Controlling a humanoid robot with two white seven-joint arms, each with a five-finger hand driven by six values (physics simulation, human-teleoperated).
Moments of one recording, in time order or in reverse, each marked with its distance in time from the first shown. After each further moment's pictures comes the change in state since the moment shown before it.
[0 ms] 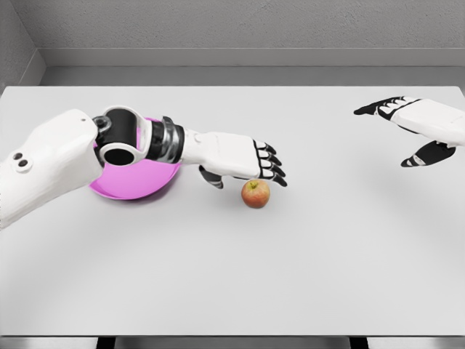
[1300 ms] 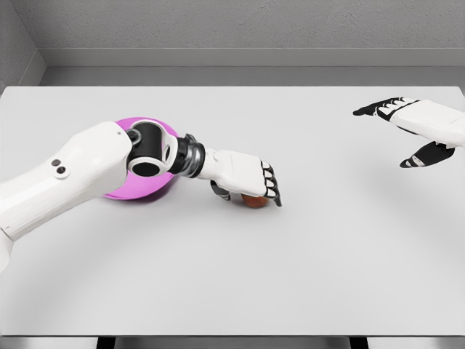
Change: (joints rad) left arm -0.005 -0.089 -0.089 0.102 -0.115 0.000 -0.003; right arm 0.008 0.003 -0.003 -0.001 0.002 -0.002 0.000
